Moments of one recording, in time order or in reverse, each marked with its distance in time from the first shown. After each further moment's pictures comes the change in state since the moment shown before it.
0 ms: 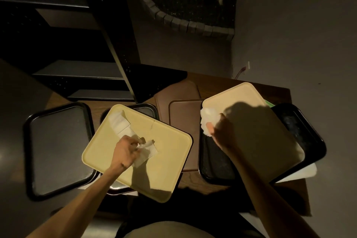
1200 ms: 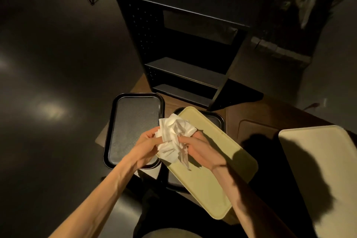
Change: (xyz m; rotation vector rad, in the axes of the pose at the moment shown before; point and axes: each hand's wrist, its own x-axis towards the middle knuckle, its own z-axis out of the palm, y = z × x) left_hand -0.056 -0.076 -0.140 -1.389 -0.052 -0.342; right_hand -0.091 -0.220 0.171 0.908 -1.081 0.115
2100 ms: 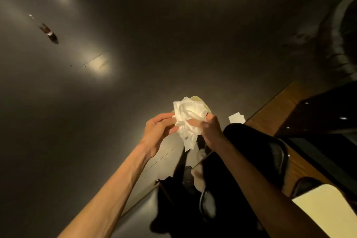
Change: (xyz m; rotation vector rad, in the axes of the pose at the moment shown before) left_hand 0.036 0.140 -0.408 -0.266 0.534 0.134; right_hand 0.375 0.047 0.327 -0.470 0.117 0.009
